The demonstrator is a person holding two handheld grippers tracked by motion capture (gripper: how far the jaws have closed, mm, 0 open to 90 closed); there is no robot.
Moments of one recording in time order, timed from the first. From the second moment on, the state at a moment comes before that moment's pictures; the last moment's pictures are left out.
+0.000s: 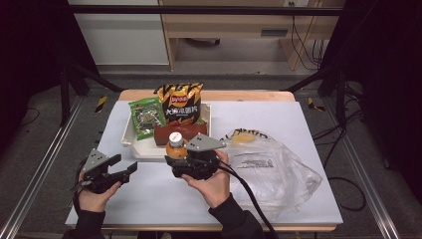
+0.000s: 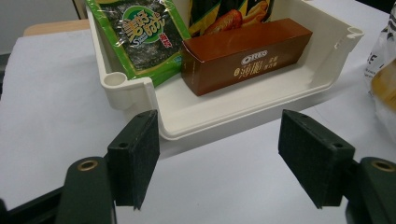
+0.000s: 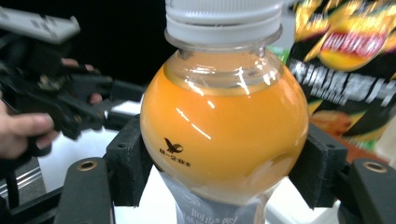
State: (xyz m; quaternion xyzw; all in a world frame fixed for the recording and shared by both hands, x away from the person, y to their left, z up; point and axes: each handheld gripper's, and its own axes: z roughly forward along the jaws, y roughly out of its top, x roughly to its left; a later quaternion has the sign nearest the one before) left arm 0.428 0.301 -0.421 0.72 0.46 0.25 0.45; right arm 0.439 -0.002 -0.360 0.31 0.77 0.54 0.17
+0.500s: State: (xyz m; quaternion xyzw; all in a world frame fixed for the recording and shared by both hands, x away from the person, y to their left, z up) left arm 0.428 0.301 -0.423 0.73 0.46 0.25 0.44; right arm 0.442 0.013 -0.425 0.32 0.79 0.51 0.14
